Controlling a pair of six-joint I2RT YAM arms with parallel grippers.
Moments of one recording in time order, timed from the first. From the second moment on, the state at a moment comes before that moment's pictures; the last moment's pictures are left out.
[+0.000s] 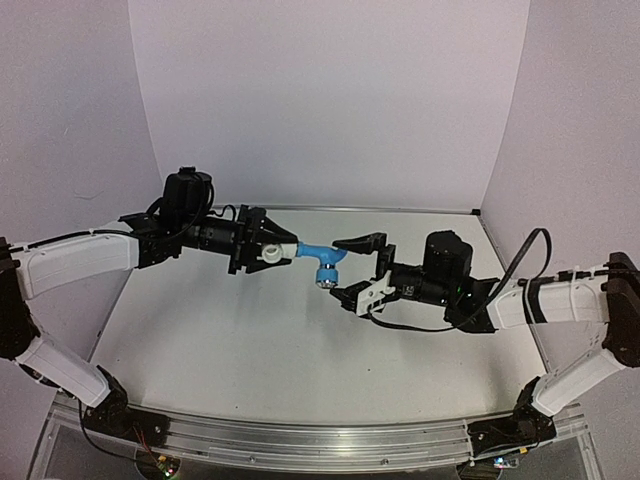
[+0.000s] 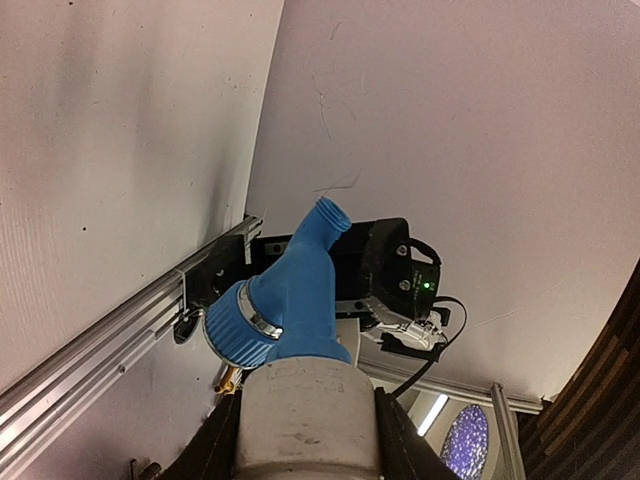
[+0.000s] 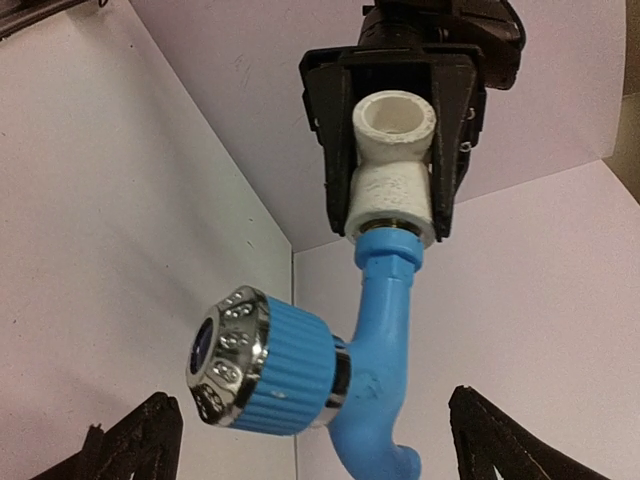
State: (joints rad) left arm -0.67 1.40 1.06 0.00 0.87 -1.47; right arm 0.86 1.45 0.74 0.63 -0.34 -1.26
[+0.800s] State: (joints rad) left arm -0.68 1.40 1.06 0.05 0.90 -1.46; right arm 0.92 1.56 0.72 0.93 -0.34 -1.24
